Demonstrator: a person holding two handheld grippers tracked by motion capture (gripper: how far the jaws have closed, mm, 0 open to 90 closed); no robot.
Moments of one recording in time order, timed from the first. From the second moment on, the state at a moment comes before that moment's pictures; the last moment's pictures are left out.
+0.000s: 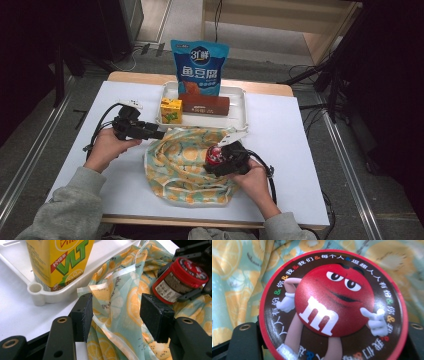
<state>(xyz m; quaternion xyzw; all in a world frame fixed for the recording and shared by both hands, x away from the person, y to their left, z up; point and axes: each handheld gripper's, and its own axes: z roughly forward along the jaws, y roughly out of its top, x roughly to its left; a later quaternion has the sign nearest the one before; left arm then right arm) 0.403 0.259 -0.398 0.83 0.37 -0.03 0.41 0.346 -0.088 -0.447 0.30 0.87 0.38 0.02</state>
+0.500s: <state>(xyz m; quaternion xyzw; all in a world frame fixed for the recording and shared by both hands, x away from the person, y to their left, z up) 0.402 0.258 -0.399 0.83 0.37 -0.03 0.41 0.356 -0.094 -0.421 0.30 0.87 0.39 0.04</state>
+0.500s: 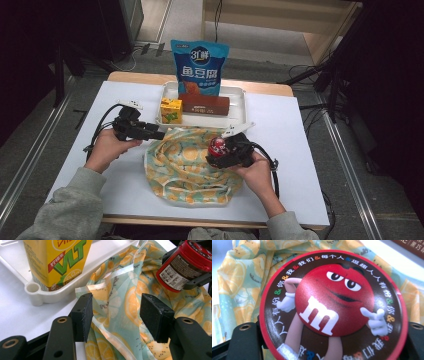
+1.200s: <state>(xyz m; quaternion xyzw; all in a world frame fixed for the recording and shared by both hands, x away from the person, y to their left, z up) 0.401 0.258 -0.398 0.83 0.36 -0.03 0.42 0.370 -0.093 -0.398 0.31 0.87 0.39 0.04</state>
